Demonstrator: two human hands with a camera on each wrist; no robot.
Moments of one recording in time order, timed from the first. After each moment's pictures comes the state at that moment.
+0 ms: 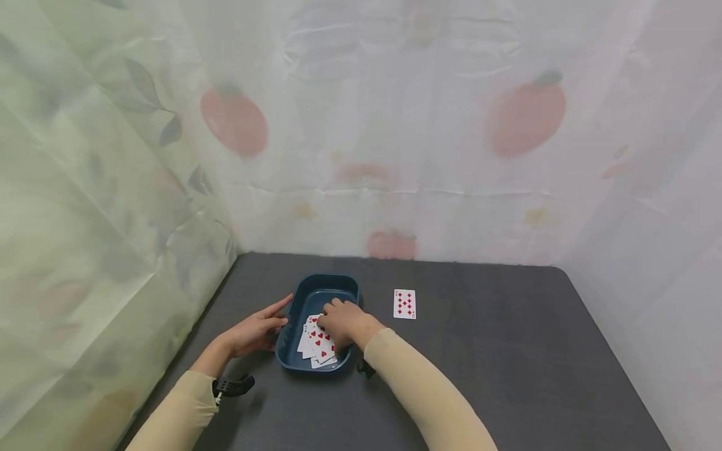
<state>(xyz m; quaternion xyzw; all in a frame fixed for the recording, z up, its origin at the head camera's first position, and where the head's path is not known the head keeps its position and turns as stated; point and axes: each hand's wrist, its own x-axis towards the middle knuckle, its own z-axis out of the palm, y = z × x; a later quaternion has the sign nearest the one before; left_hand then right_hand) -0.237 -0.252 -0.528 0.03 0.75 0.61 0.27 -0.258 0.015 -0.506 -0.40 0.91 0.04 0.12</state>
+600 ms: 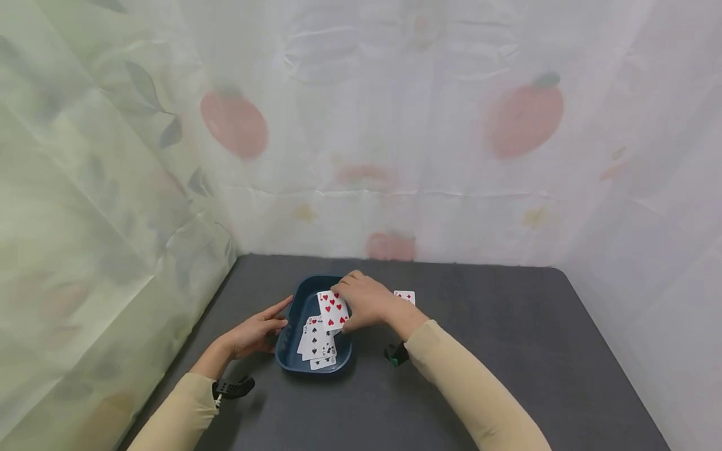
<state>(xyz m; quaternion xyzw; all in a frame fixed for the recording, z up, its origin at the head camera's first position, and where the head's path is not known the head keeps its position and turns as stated) -0.239 -0.249 -0.527 0.02 0.74 0.62 0.27 -0.265 0.077 -0.446 -0.38 0.92 -0.08 0.04</state>
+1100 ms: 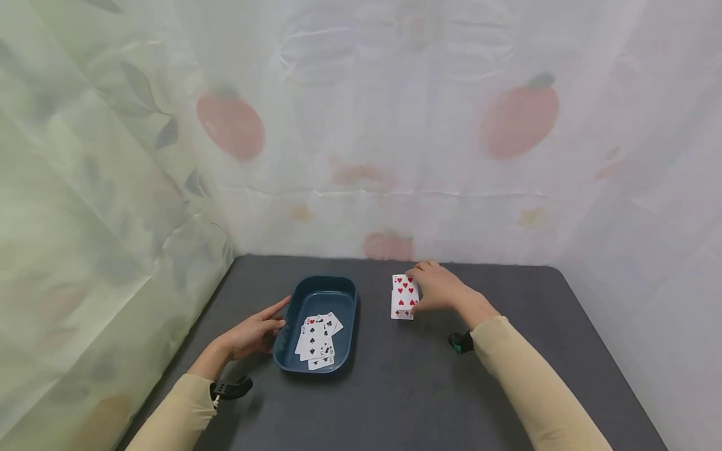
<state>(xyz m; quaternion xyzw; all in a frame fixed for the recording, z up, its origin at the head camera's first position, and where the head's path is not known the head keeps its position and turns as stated) -0.240 -0.249 -0.530 0.02 0.74 0.61 0.27 -0.278 0.221 -0.449 -0.27 0.96 -0.11 0.03</state>
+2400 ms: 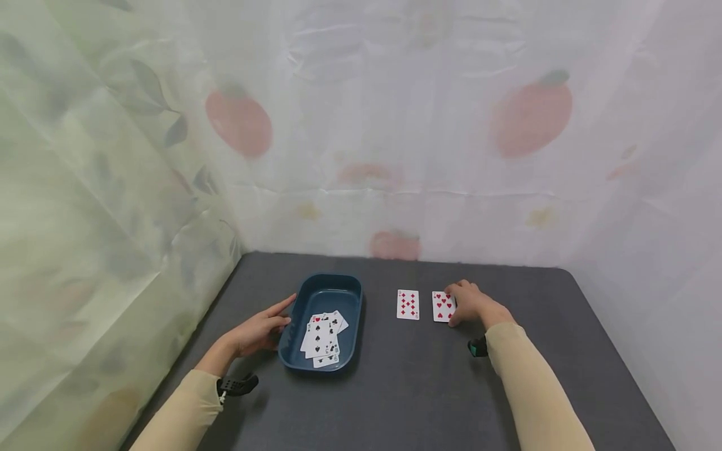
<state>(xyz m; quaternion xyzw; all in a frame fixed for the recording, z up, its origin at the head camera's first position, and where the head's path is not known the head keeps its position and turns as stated) -0.238 -0.246 -0.531 0.02 0.75 0.60 0.26 -0.298 0.291 -0.526 -0.13 0.96 -0.19 0.17</state>
